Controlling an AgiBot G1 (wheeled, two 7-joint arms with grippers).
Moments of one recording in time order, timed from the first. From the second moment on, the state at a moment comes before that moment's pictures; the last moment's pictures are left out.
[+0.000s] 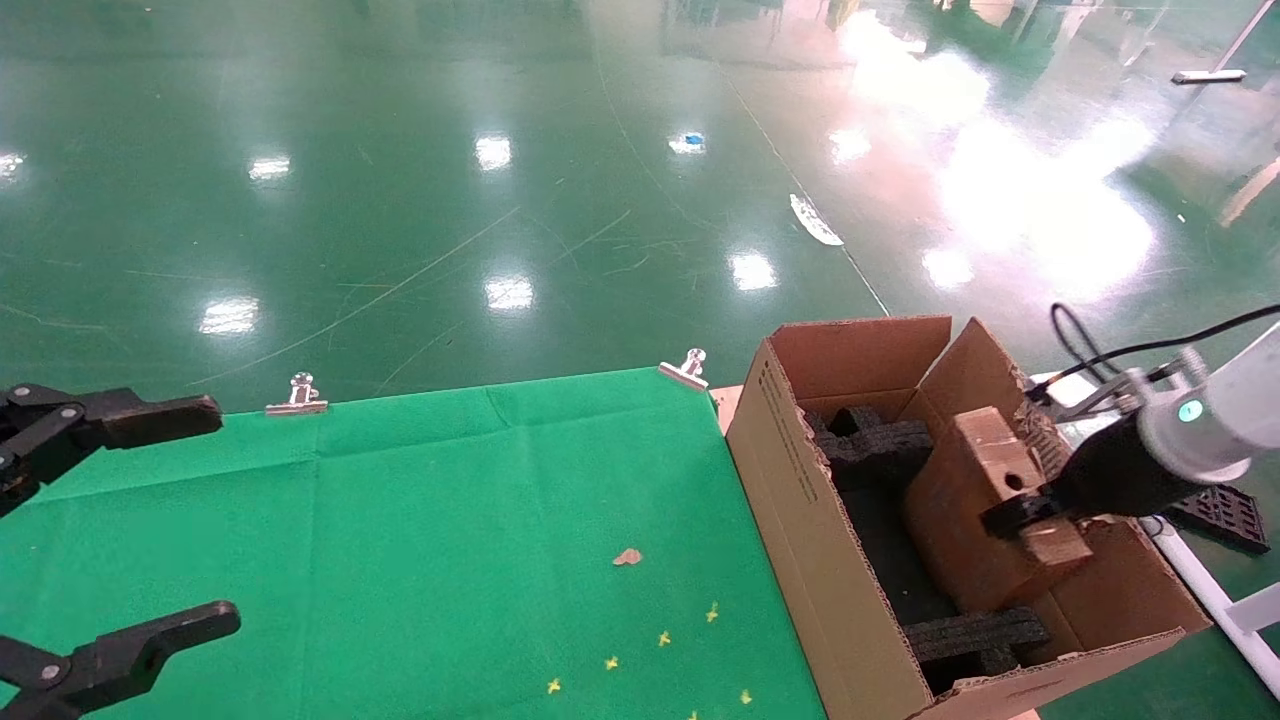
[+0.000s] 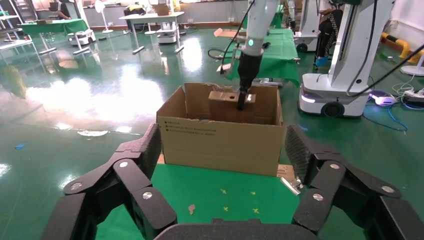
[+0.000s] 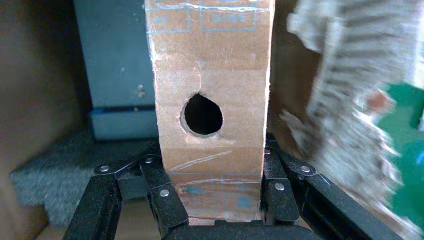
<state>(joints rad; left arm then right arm) -1.08 0.61 0.29 -1.28 0.72 1.49 -0.18 1.83 -0.72 -1.62 0.20 -1.35 -1.23 0.93</state>
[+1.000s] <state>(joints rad) -1.08 0.60 0.30 -1.28 0.72 1.49 -0.18 1.65 -0.81 -1.57 0.06 -1.26 -1.05 0.76</state>
